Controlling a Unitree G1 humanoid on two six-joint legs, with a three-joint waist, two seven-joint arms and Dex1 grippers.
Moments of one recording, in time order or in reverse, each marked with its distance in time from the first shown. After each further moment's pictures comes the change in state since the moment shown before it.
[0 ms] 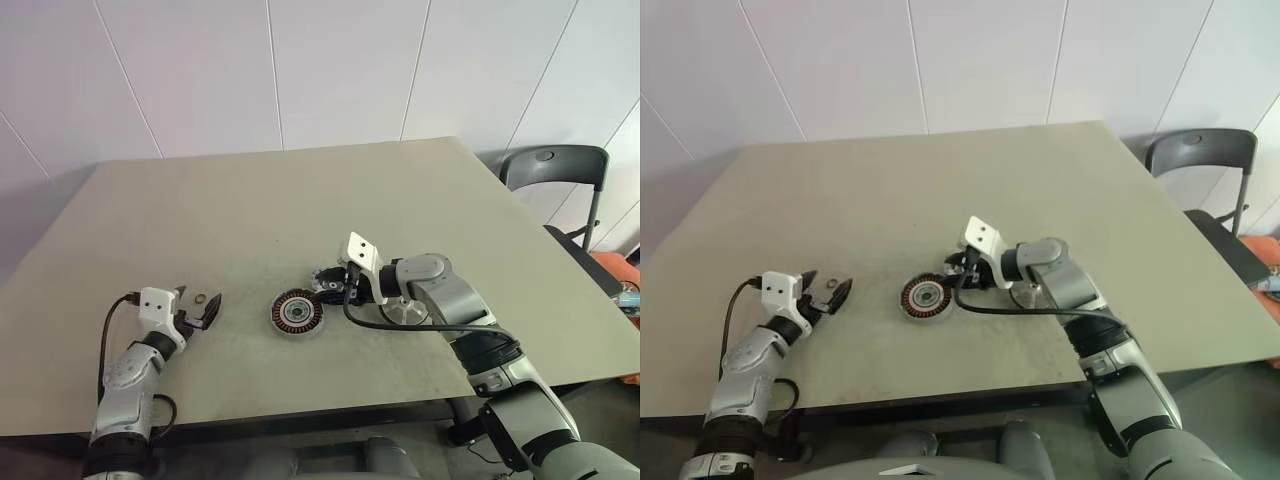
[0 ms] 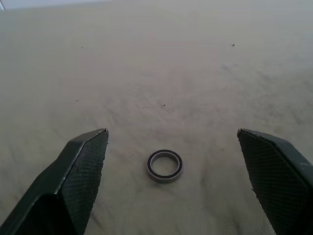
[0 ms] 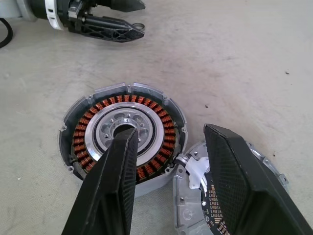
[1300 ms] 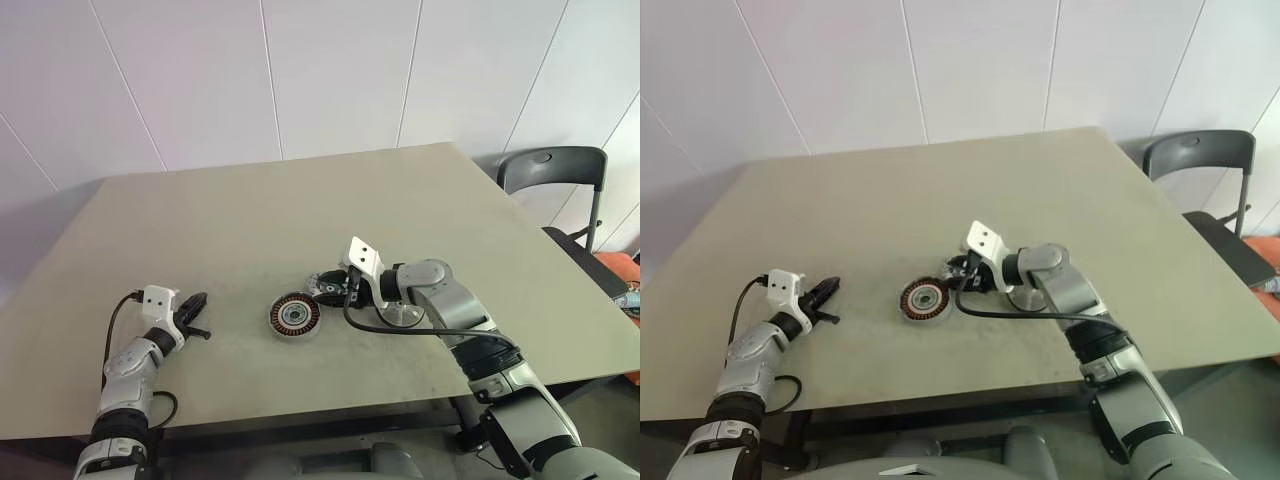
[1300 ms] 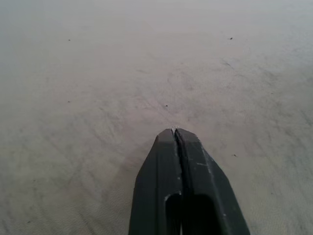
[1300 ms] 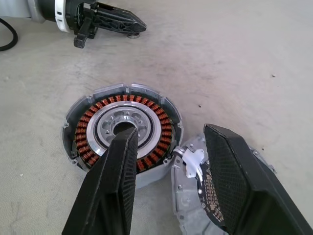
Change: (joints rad) left arm -0.127 0.038 0.017 0.343 -0.002 -0.117 -0.161; right arm 0.026 0.000 0.001 0.001 -0.002 -0.022 -0.030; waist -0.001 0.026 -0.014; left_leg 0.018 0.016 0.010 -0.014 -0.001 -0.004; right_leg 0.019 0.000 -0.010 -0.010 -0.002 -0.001
